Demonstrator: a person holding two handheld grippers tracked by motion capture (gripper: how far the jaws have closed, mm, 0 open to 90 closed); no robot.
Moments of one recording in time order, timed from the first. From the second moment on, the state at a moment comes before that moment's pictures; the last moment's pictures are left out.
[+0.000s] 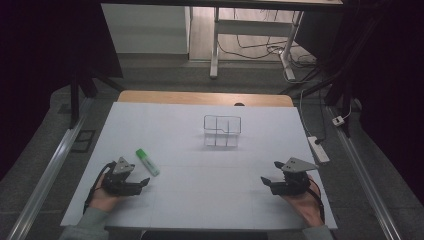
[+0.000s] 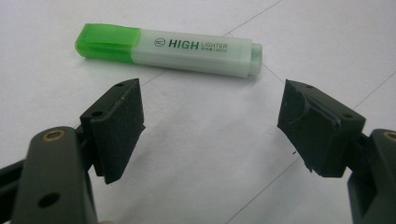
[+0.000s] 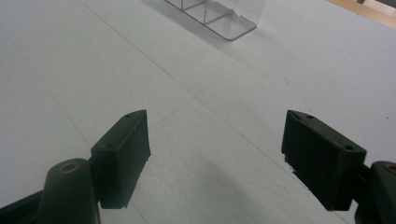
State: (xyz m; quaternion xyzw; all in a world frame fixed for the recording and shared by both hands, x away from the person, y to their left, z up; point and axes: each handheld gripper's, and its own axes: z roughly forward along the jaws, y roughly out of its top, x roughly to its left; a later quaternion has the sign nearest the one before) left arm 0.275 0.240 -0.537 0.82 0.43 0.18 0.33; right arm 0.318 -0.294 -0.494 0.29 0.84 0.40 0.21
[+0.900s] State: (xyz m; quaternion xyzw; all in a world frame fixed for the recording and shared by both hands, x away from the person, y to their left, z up) left arm 0.274 0.239 -0.537 0.82 0.44 0.17 0.33; right arm 0.324 -0.293 -0.502 0.30 0.85 0.40 0.19
